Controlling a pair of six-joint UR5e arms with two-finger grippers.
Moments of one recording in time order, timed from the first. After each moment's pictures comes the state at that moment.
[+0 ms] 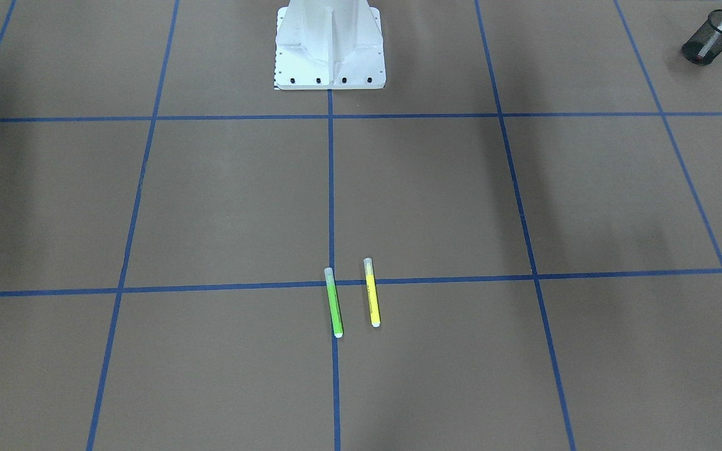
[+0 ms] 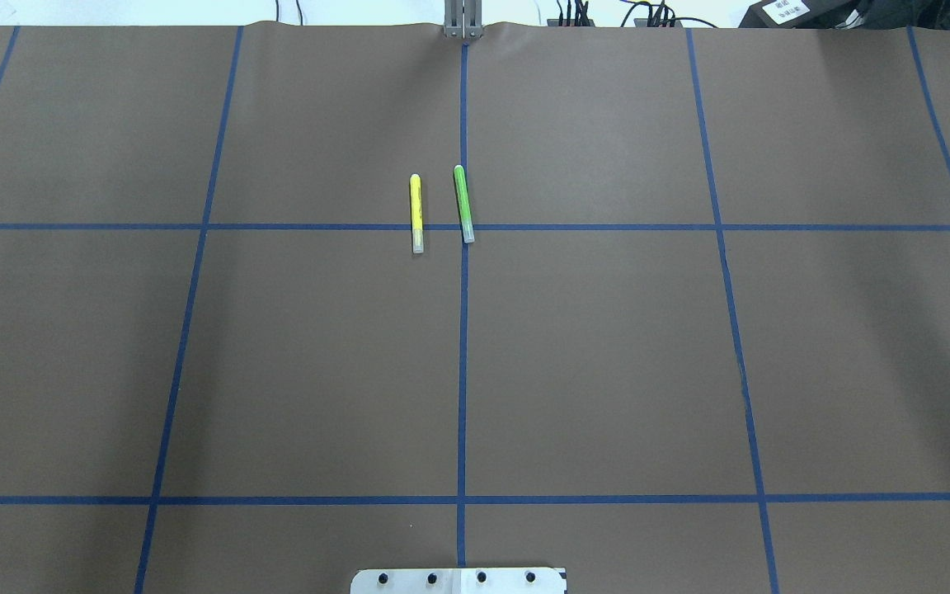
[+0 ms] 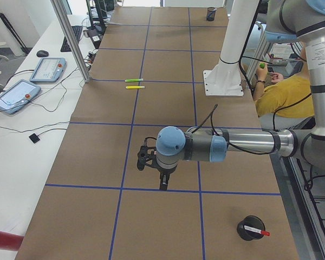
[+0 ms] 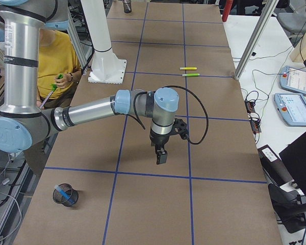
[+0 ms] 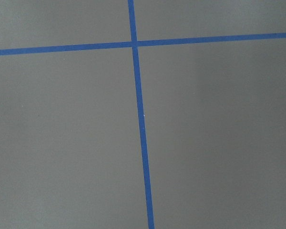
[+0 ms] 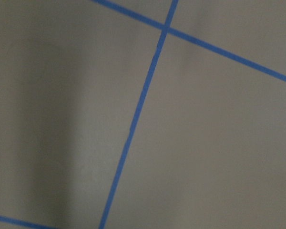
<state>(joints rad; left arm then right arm) -1.63 -1.30 -1.87 -1.59 -2.46 0.10 1.56 -1.68 1.93 -1.84 2.22 -0.25</state>
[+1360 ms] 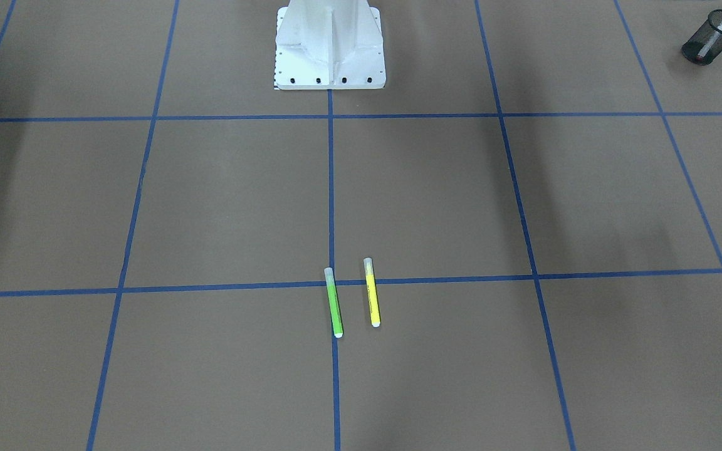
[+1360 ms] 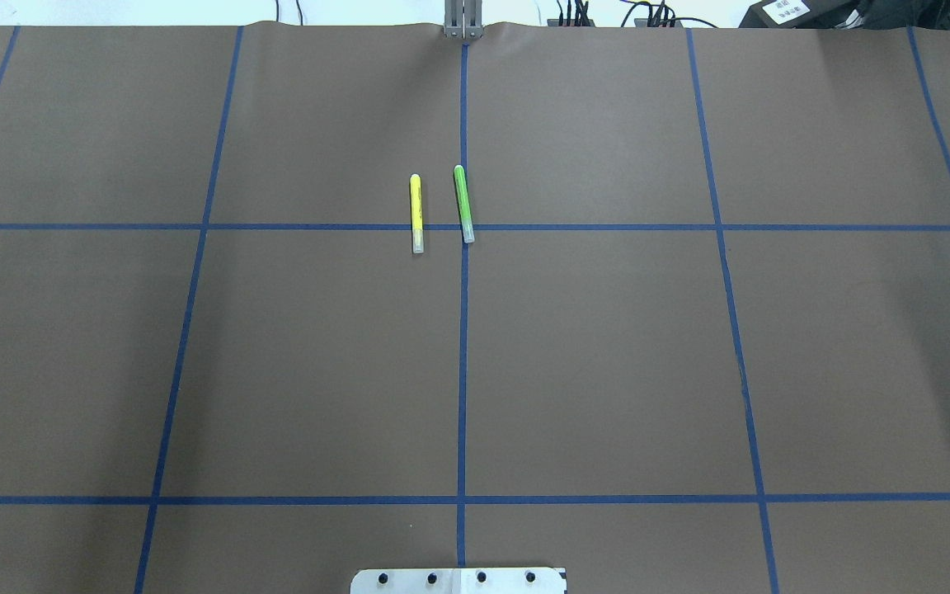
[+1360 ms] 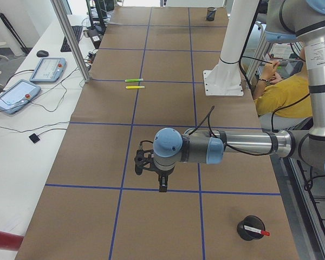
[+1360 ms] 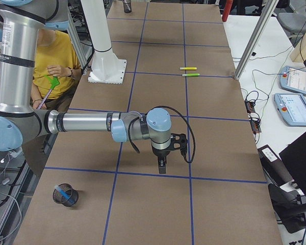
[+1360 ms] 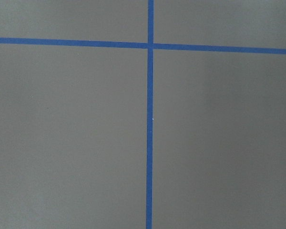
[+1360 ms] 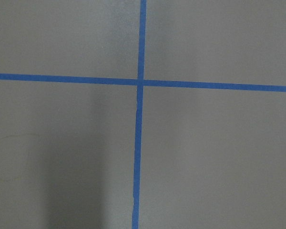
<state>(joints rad) -1.63 -1.32 -1.84 -1.61 -2.45 -0.02 1.51 -1.77 1.81 -1.45 2.26 0.11</state>
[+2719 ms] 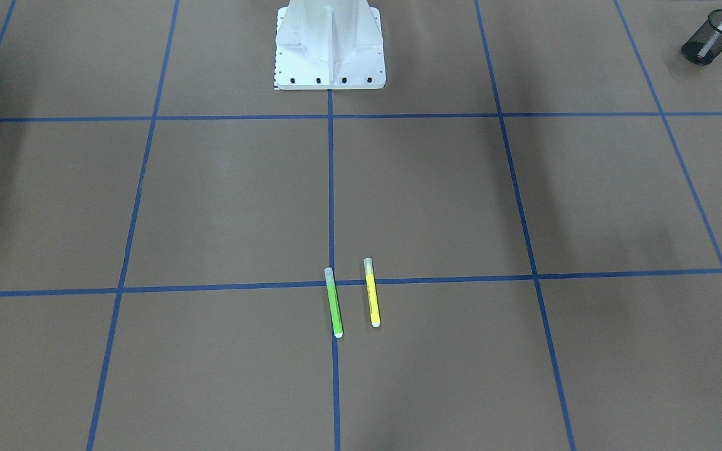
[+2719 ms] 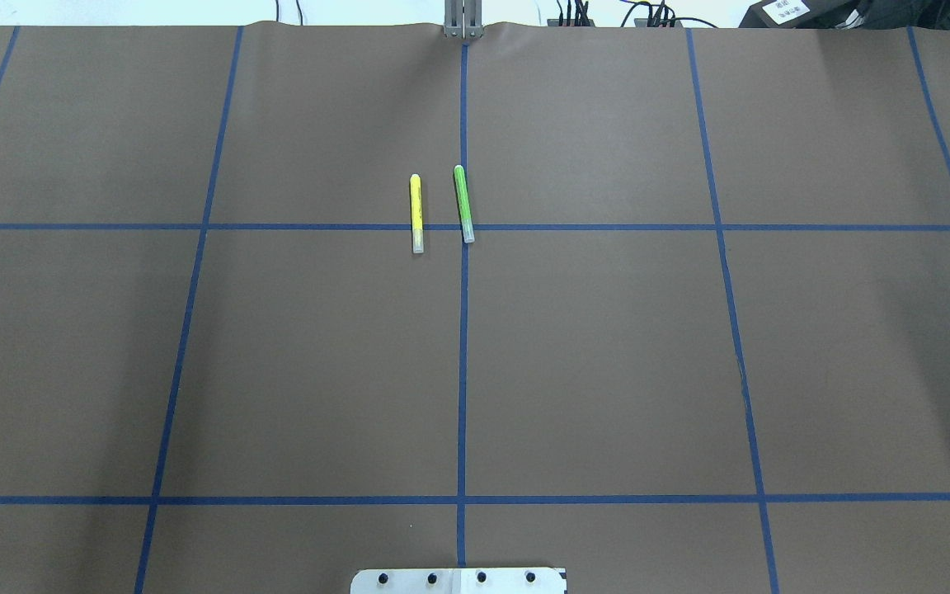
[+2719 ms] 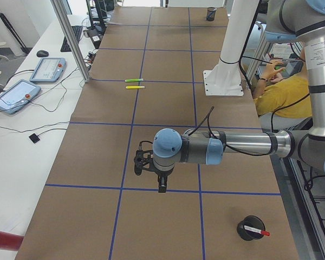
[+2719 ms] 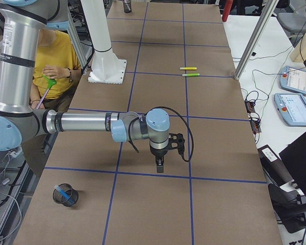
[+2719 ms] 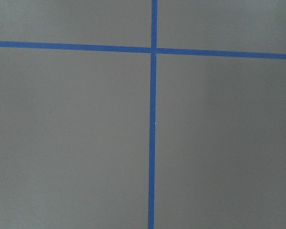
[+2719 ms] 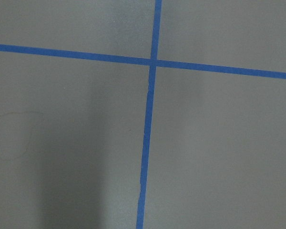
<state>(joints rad) -1.63 -1.32 -1.84 -1.62 -2.45 -0.03 1.48 -1.79 1.81 -1.44 2.26 0.10</state>
